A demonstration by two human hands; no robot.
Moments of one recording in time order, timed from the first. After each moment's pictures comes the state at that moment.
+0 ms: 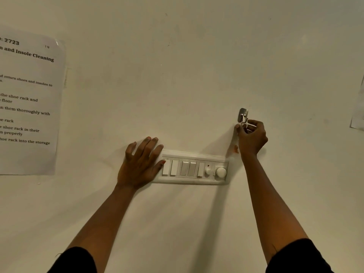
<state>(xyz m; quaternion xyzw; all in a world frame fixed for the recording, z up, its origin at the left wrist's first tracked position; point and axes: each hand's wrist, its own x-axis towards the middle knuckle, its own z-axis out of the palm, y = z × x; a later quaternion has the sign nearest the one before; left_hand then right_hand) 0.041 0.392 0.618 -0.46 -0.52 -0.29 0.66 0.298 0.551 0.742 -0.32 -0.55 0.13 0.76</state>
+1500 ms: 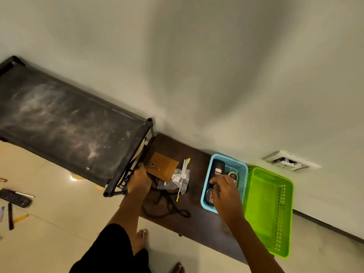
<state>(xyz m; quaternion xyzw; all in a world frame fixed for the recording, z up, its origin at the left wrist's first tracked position) 0.007 0.033 -0.010 0.00 -0.95 -0.14 -0.28 0.167 0.238 0.063 -0.23 -0.93 0.27 0.07</state>
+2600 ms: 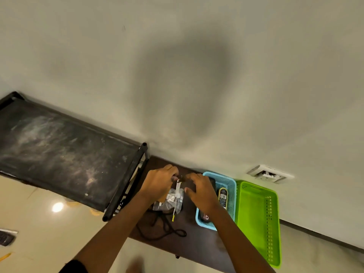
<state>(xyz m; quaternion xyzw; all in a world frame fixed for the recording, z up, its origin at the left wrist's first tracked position) -0.017 0.081 0.084 -0.46 -0.85 -0.26 0.01 0.098 0.217 0.113 -0.21 -0.92 0.33 -0.05</state>
